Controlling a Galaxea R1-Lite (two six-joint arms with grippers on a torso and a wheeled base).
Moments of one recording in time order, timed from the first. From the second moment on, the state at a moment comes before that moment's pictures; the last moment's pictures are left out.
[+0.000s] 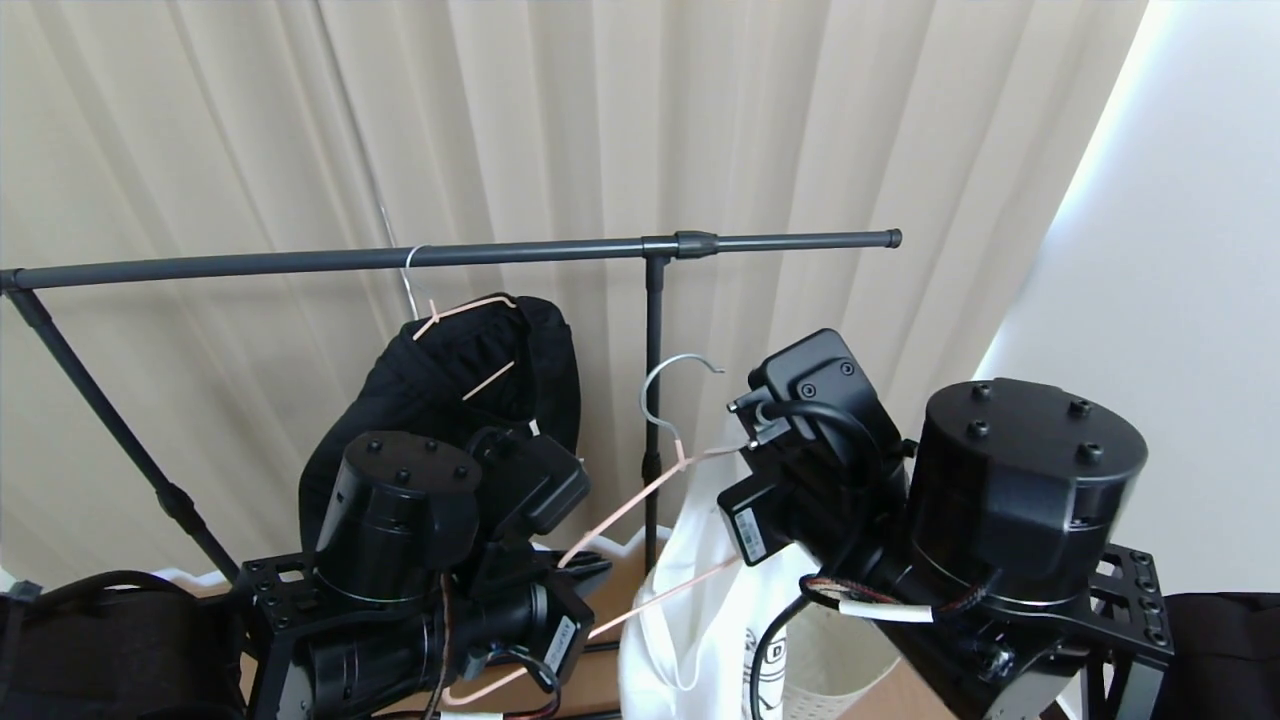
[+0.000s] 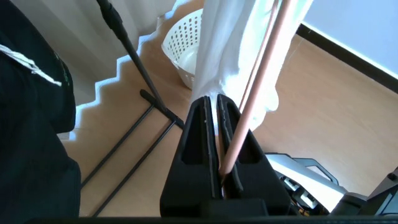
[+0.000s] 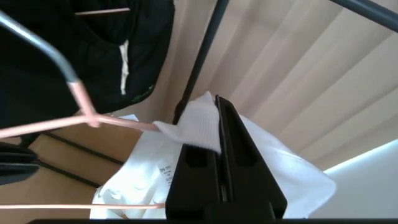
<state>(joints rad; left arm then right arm) -0.74 1.67 -0.61 -0.53 0.00 0.08 0.96 1.75 -0.76 -0.85 -0.60 -0.18</state>
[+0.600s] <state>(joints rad) -0.75 1.67 -0.59 -0.61 0.00 0.08 1.02 1.71 -0.79 -0.85 -0.61 -0.13</state>
